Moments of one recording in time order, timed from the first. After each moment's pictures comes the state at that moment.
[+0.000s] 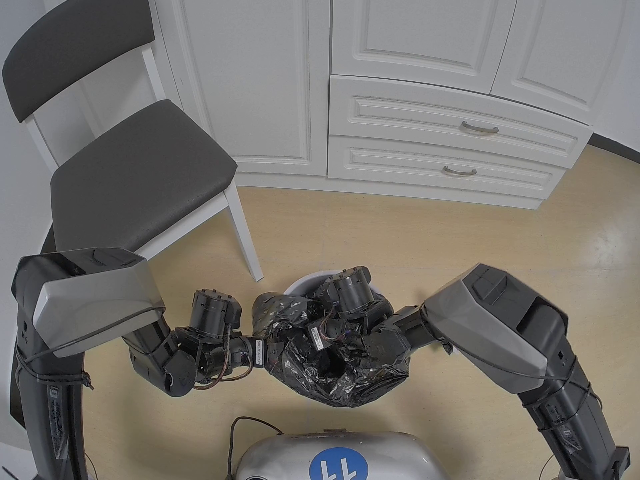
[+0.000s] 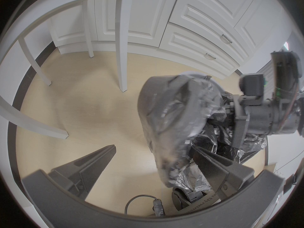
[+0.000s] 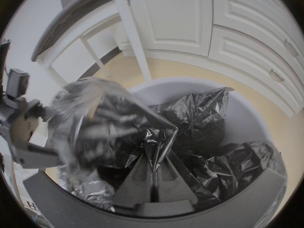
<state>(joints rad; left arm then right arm) -0.42 2.32 -0.78 -0.85 0.02 -0.26 0.67 2.65 -1.67 -0.38 -0.09 0.04</state>
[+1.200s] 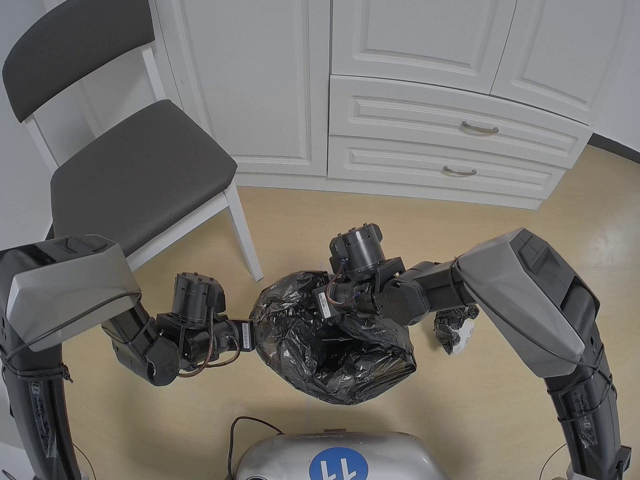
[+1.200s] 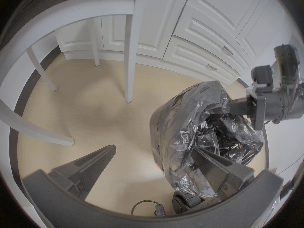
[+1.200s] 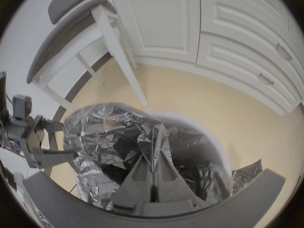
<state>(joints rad) -0.37 2.24 -0.77 -0.85 0.01 -0.26 0.64 2.52 -1.75 -0.15 -0.12 0.08</state>
